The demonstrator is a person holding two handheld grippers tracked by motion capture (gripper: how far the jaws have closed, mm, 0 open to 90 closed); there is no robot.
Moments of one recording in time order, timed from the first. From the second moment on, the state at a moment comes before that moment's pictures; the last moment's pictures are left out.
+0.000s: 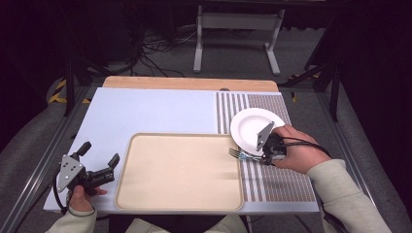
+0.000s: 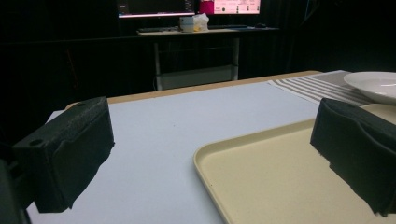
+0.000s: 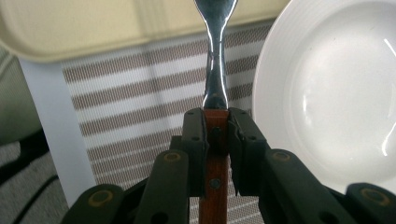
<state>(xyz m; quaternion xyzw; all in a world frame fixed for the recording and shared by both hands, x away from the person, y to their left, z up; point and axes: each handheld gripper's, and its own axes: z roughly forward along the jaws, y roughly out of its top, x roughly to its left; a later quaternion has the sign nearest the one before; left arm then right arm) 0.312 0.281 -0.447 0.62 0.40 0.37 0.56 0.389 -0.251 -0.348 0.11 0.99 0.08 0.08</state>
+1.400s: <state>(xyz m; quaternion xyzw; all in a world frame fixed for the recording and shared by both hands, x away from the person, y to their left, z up) 0.312 0.283 -0.447 0.62 0.40 0.37 0.56 0.389 -0.154 -0.350 0.38 0.91 0.18 -0.01</state>
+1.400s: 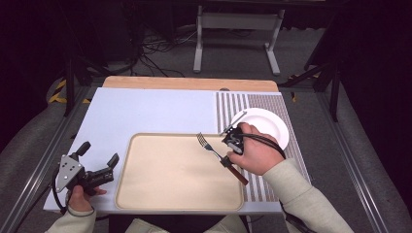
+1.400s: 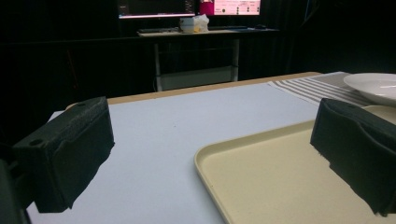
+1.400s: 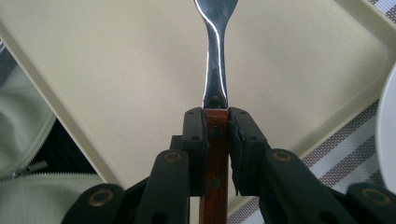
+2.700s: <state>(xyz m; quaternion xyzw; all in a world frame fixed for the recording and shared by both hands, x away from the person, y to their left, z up) 0.312 0.284 -0.447 0.62 0.40 0.37 0.57 0.400 -0.122 -0.402 0.47 0.87 0.15 -0.04</state>
